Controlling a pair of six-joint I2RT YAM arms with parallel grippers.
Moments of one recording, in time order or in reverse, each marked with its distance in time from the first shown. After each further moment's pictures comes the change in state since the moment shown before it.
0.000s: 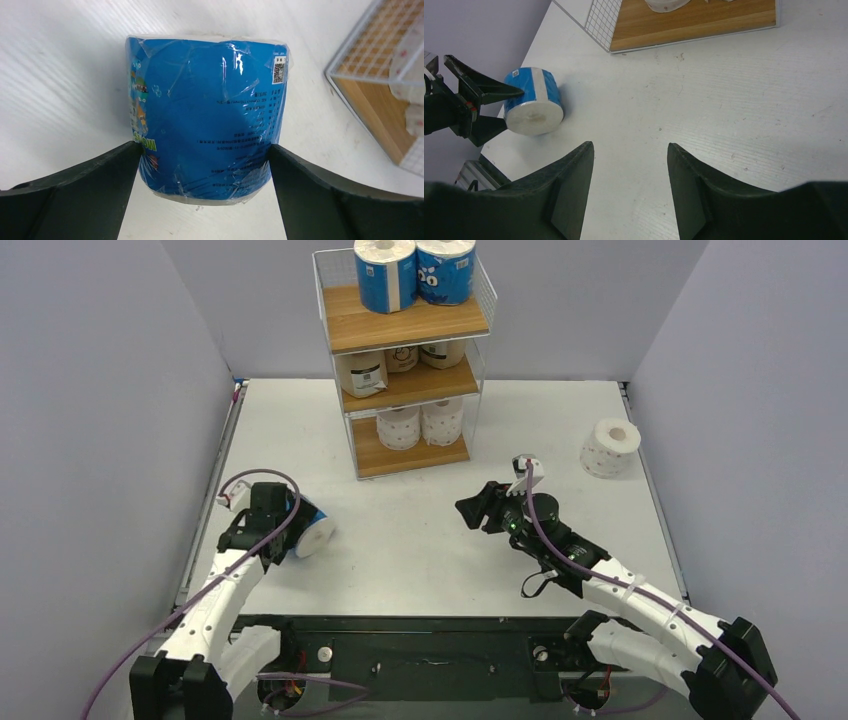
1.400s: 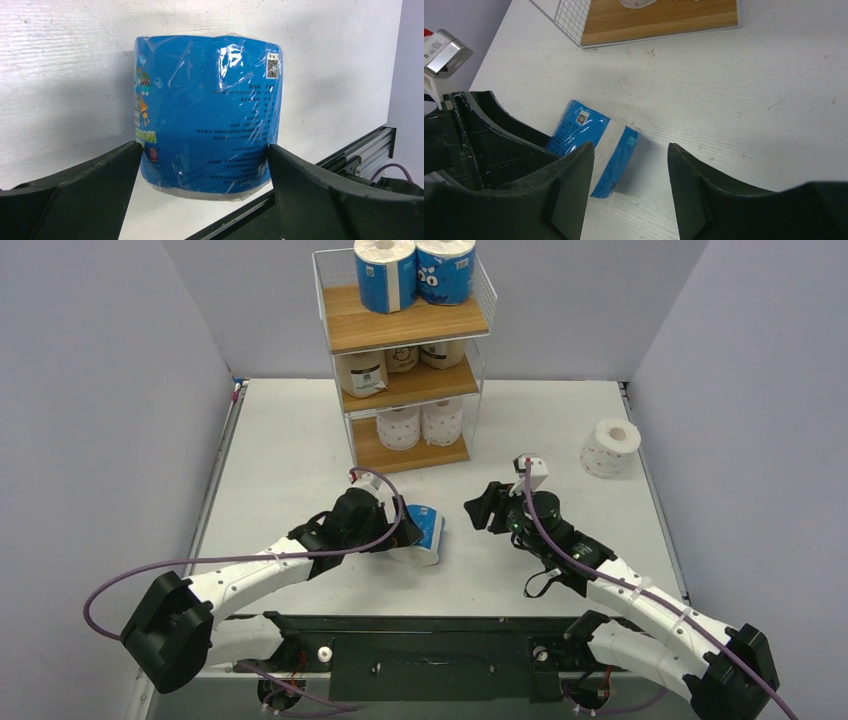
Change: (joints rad) left arm -0.670 0.269 -0.010 0.531 0.288 0.175; right arm -0.008 -0.006 0.036 -0.127 0.057 -0.073
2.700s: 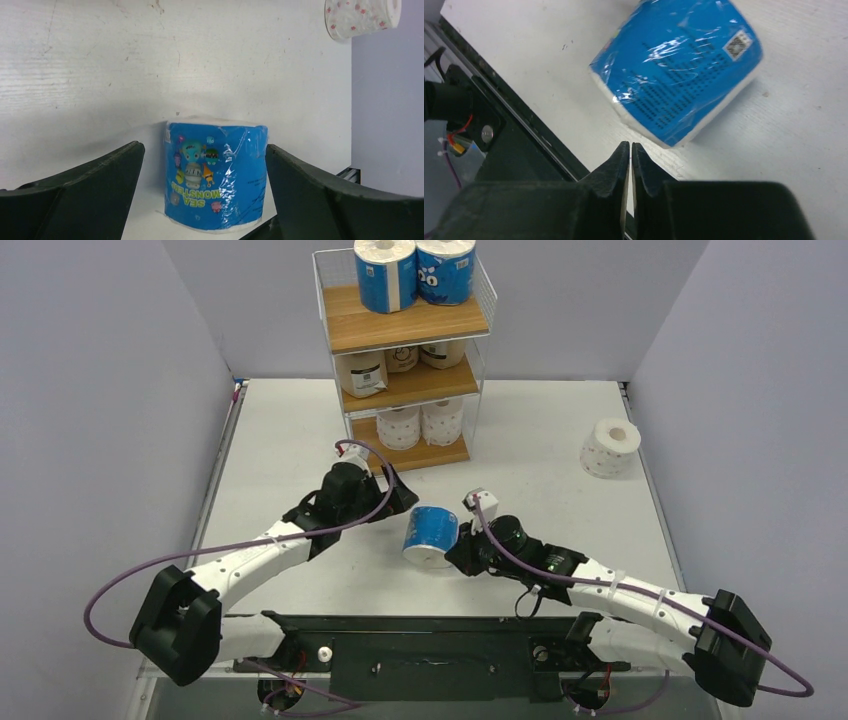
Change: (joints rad) left arm 0.134 0.024 0.083 0.077 0.016 0.021; right arm 0.196 0.097 -0.043 -0.052 -0.169 -0.030
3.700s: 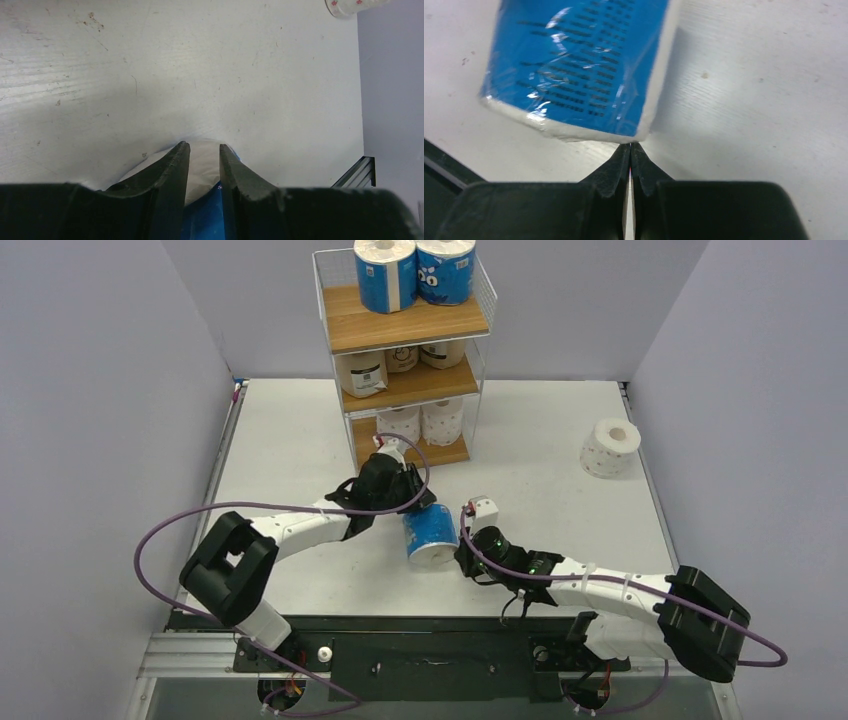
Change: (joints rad) left arm -0.066 0.363 0.180 0.176 0.047 0.053; right arm 0.115 0.173 -0.042 0.090 0.296 0.034
